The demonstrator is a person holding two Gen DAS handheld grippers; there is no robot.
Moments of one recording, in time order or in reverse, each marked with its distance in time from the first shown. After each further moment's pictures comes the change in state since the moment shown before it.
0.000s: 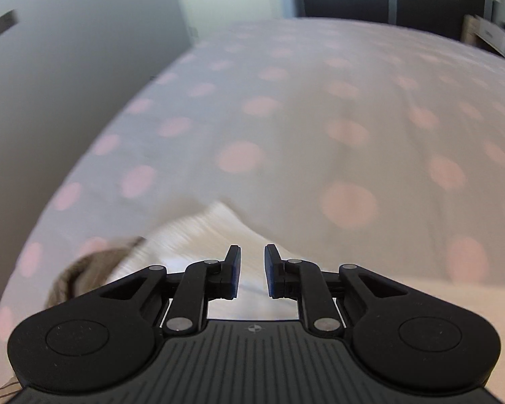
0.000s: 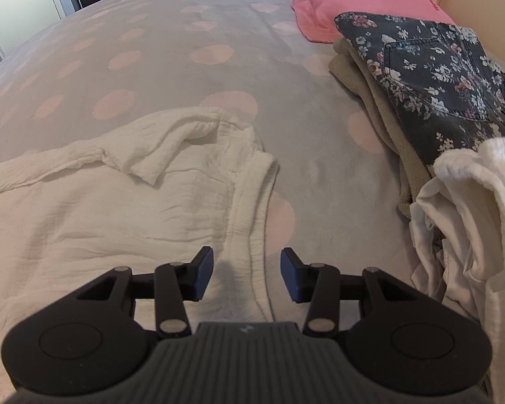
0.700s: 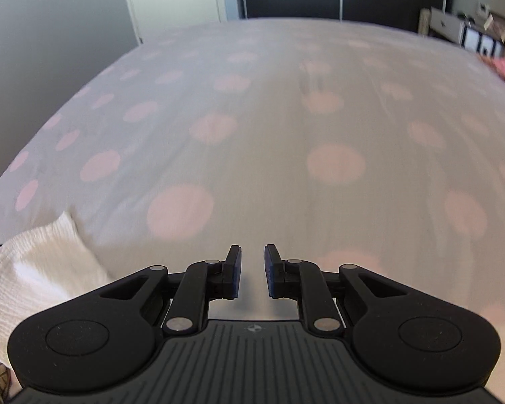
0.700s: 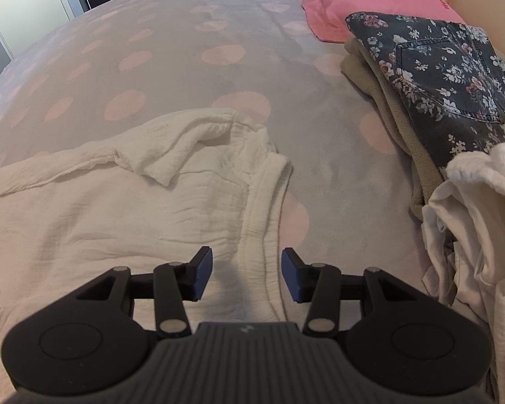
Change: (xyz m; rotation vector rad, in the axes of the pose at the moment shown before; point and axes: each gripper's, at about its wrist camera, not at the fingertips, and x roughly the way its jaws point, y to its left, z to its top) left arm 0.034 -0.142 0.014 -0.037 -0.081 -0.096; right arm 0.003 0.000 0.003 0.007 0.014 0.041
